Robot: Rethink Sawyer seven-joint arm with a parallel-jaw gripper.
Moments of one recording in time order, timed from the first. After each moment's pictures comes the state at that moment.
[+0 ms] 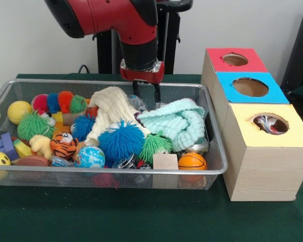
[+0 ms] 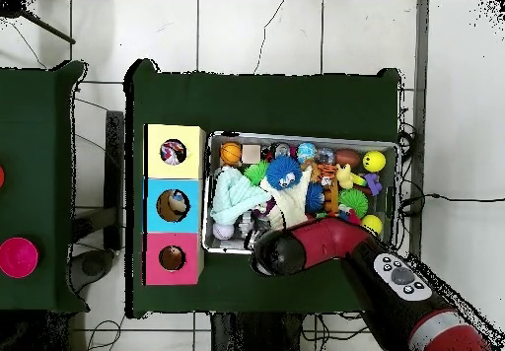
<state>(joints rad) -0.70 -0.52 0.48 1.92 -0.75 0.52 2.36</state>
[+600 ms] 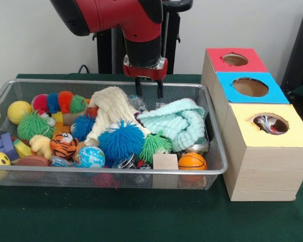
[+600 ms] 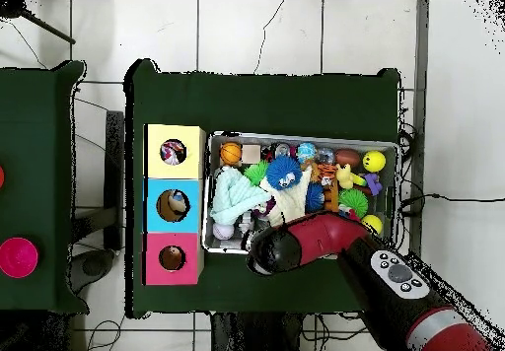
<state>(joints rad) -0.71 -0.53 0.51 1.92 -0.75 0.60 2.36</state>
